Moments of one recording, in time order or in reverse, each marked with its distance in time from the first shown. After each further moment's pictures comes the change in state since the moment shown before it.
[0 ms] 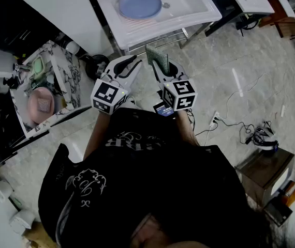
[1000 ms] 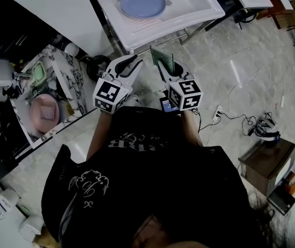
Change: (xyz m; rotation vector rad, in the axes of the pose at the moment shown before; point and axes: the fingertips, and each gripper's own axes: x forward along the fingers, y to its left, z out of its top) left arm -0.009 0.051 -0.023 -0.019 0.018 -0.058; right arm 0.037 0.012 -0.008 0.002 0.051 -0.060
